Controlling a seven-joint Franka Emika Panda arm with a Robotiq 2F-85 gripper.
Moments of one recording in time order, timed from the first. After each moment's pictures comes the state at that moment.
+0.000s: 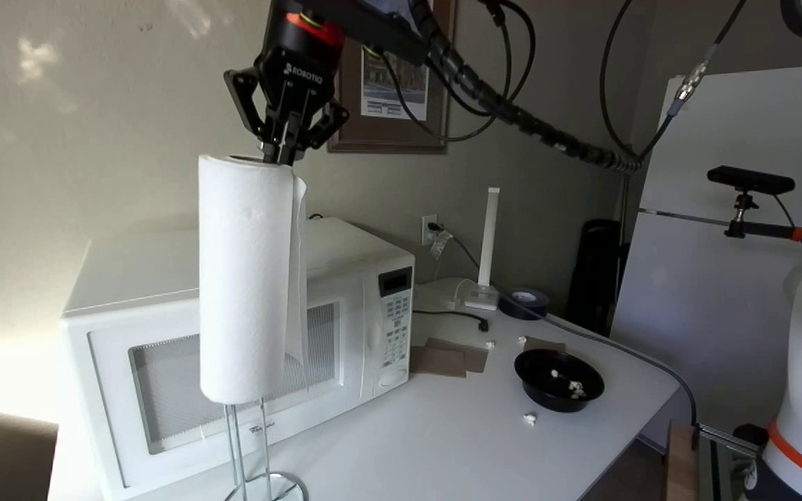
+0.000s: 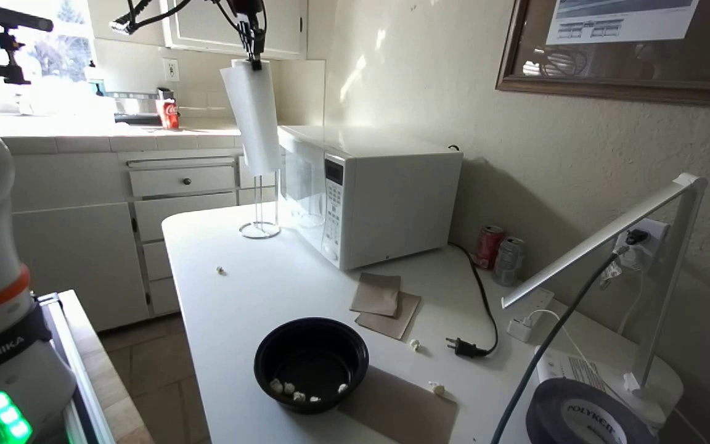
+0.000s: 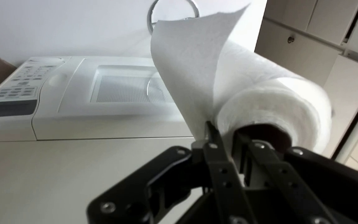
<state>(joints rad) 0.25 -0.01 0.25 -1.69 -0.03 1.99 0.70</state>
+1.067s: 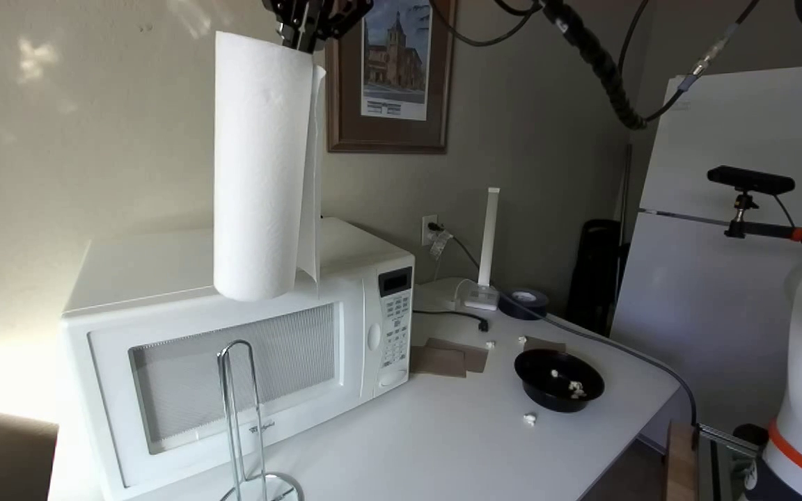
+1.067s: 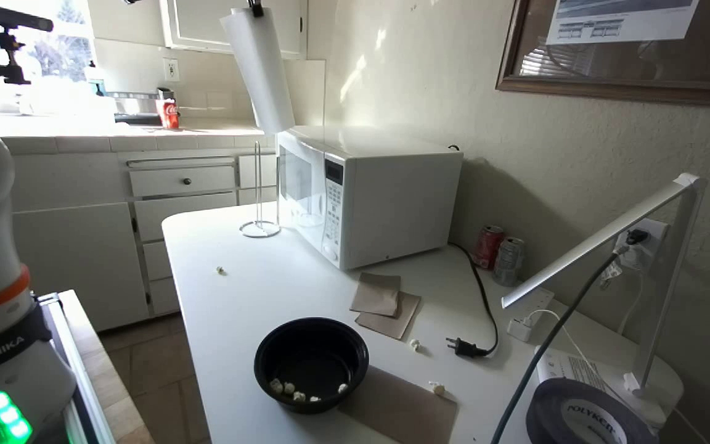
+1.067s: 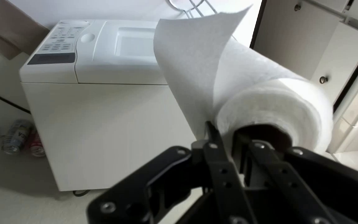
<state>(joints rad) 0.25 -0.04 0.26 -1.46 -0.13 1.78 0.73</state>
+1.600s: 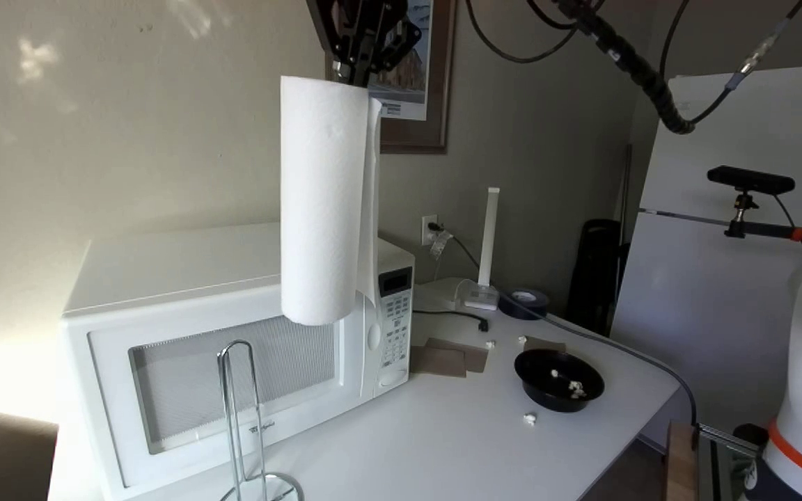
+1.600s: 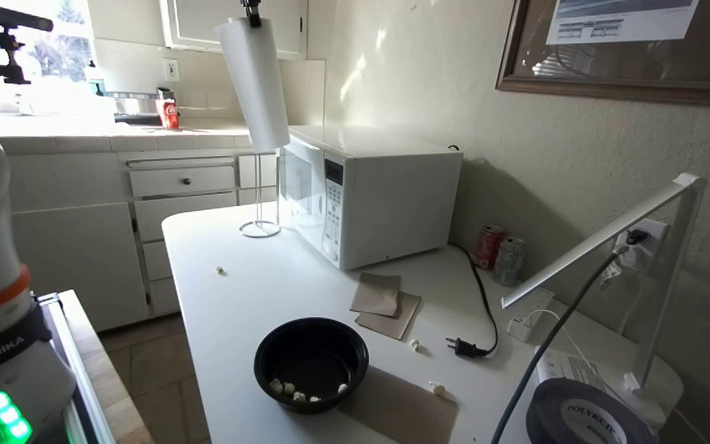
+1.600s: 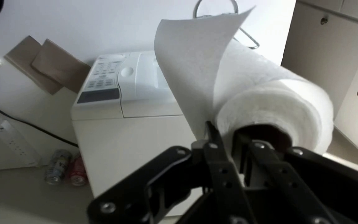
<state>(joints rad) 0.22 -0.18 0.22 -1.66 -0.08 1.76 0.73</state>
